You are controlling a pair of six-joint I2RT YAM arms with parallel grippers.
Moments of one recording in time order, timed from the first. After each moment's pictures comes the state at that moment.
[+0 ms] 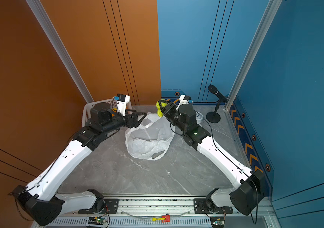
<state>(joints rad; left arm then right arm) -0.48 1.25 1.33 -0.29 0.30 -0.32 0.60 1.37 1.32 0.00 -0.02 1.20</state>
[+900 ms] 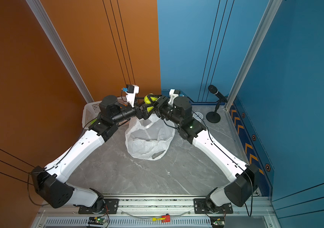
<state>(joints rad) -0.50 1.44 1.42 0.03 0.48 -0.30 0.65 1.47 1.49 0.00 -0.19 1.36</state>
